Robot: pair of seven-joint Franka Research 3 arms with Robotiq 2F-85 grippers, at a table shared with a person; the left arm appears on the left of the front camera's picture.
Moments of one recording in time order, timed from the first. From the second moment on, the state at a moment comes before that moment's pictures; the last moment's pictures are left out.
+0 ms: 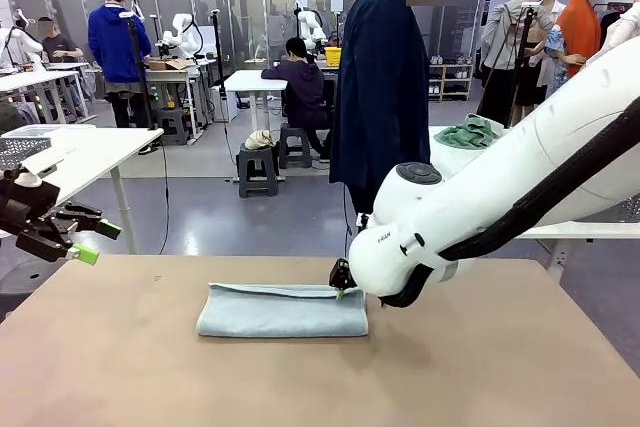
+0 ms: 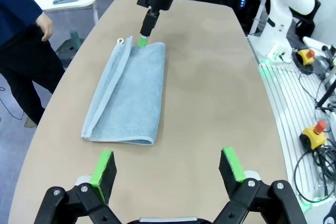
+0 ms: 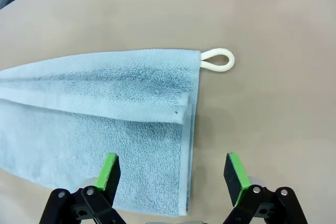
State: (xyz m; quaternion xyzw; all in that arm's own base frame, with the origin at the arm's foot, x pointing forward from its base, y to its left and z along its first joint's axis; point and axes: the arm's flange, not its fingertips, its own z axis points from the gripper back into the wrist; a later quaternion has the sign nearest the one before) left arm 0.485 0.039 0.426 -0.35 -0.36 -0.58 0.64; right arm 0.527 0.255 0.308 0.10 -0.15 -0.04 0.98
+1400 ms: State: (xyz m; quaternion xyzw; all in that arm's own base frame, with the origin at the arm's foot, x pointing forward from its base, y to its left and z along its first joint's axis) left arm 0.485 0.039 0.426 -0.35 -0.36 -0.58 0.64; right arm 0.543 0.270 0.288 0.07 -0.11 -0.07 0.99
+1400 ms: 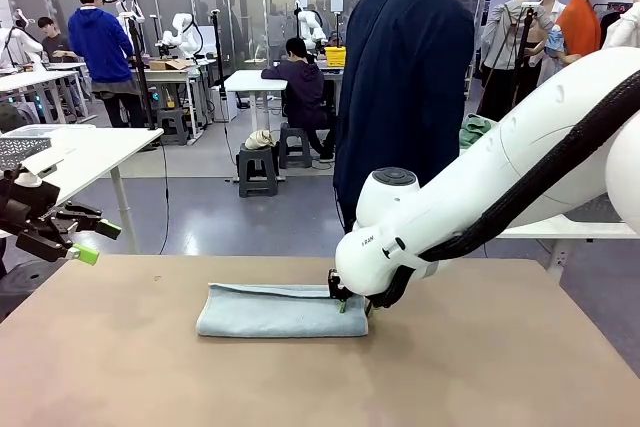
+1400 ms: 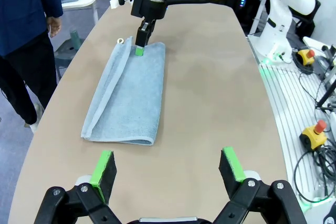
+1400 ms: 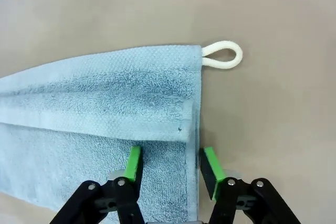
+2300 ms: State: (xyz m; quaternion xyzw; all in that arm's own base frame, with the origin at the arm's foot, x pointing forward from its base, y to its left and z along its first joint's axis) left arm 0.485 0.039 0.426 -0.35 -0.36 -0.58 0.64; right arm 0.546 0.274 0.291 0.07 -0.11 -0.08 0.99
